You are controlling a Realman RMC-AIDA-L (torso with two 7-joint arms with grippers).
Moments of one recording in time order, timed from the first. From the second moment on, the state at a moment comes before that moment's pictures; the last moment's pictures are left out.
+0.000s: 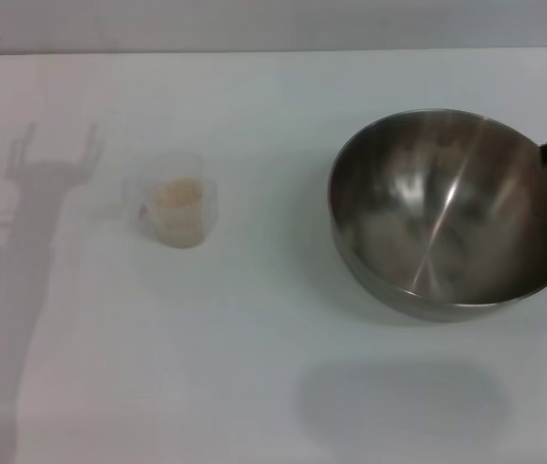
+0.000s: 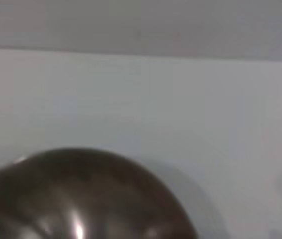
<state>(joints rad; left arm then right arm) -0.36 -2.07 -1.01 -0.37 2.37 1.36 -0.09 0.42 2.05 -1.06 -1.55 0.52 1.52 -0.35</state>
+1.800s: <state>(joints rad) -0.38 -2.07 -1.04 -0.36 2.37 1.36 -0.09 0.46 2.08 -1.08 -1.41 0.60 1.35 -0.44</state>
